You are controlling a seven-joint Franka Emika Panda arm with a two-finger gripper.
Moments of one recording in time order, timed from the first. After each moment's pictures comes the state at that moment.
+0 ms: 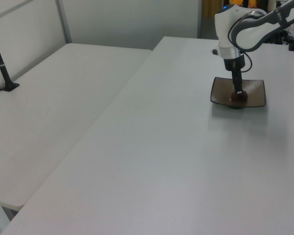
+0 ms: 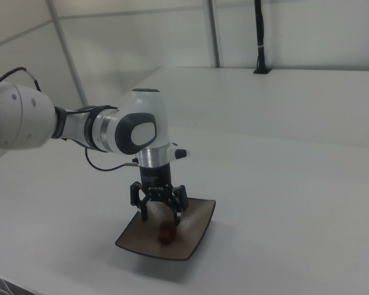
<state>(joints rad) -0.13 0.15 0.09 -2.04 -0.12 1.95 -0.28</state>
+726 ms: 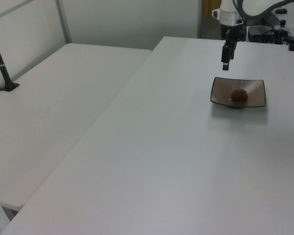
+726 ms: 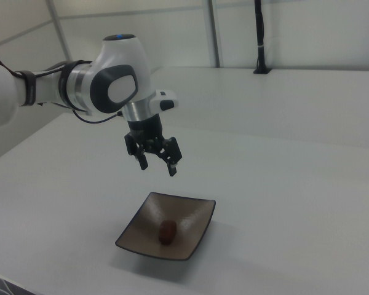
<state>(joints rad) -0.11 0.02 0.08 -1.93 -0.06 1.95 -0.07</state>
